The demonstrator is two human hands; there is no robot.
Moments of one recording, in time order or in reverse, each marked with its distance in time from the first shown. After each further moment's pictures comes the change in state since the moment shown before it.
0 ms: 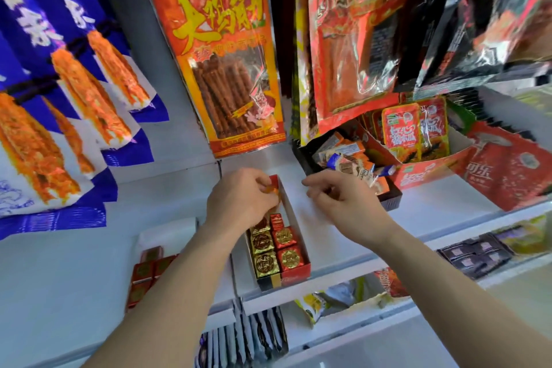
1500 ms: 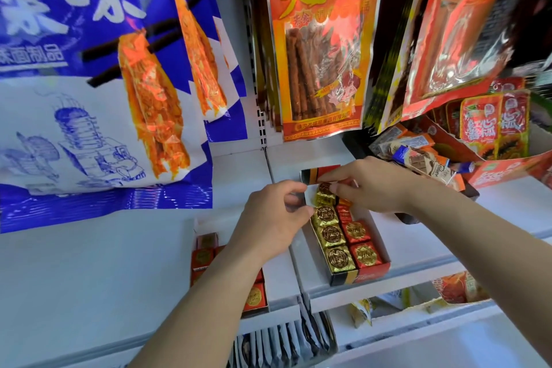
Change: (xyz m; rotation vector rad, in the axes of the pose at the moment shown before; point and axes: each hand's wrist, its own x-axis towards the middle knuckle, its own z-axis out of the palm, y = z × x) left_hand -0.026 -0.075 -0.011 -0.327 -0.133 0.122; right_hand 0.065 -0.033 0.036 -0.690 -0.445 -0.175
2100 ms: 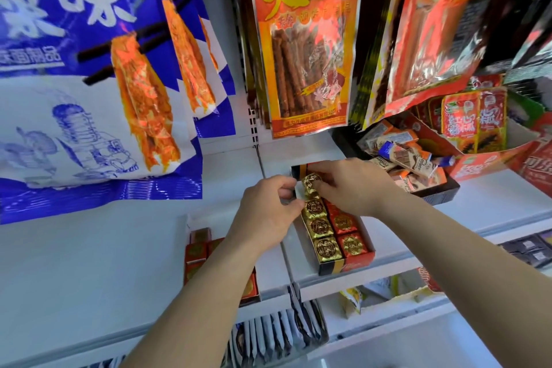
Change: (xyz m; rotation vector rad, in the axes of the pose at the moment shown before) left_hand -0.002 0.010 0.003 -0.011 0.016 -0.006; right_hand -0.006 -0.018 0.021 -0.084 0.194 0.144
